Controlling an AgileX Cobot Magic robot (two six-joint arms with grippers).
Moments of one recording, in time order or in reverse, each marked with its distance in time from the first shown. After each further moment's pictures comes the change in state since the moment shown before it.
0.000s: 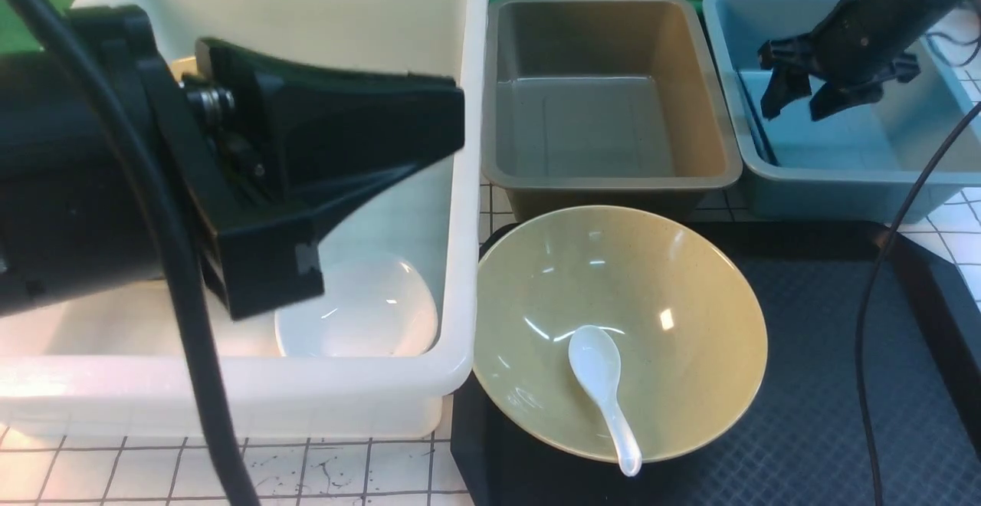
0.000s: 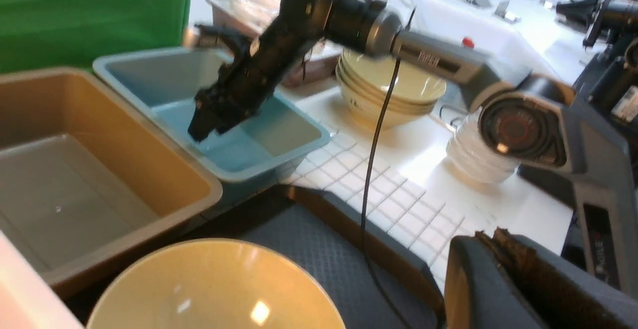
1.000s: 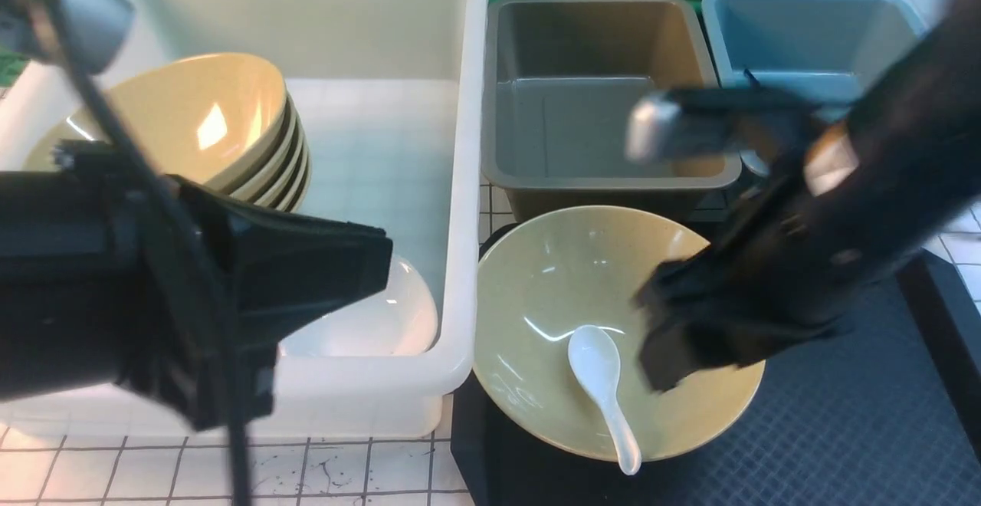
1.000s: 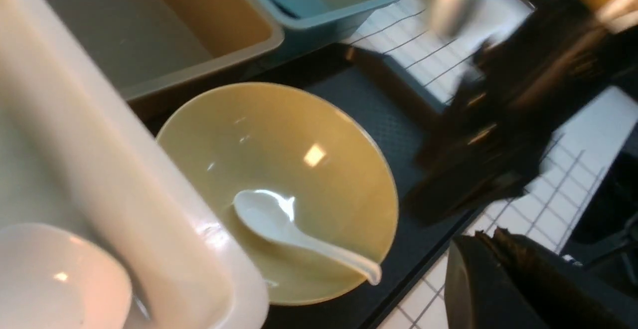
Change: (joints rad) right arm 0.681 -0.804 0.913 -0.019 0.022 0.379; left arm 0.000 -0.057 0.000 0.347 0.213 -0.348
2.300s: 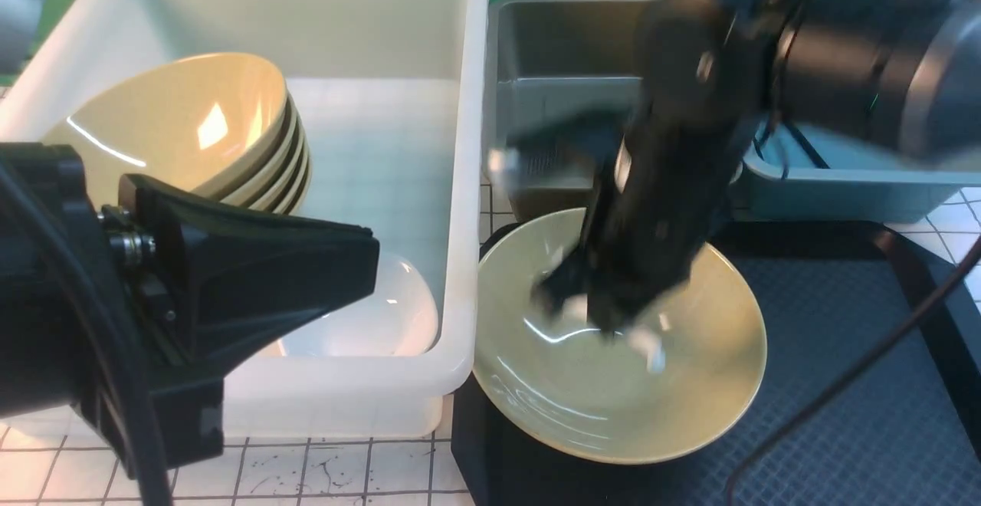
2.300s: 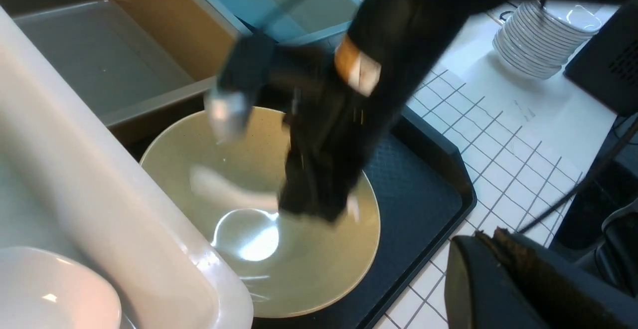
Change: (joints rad) right arm 0.001 0.311 -0.300 -0.143 0.051 -0.173; left arm 0.000 -0.028 0.000 -0.026 0.003 0.031
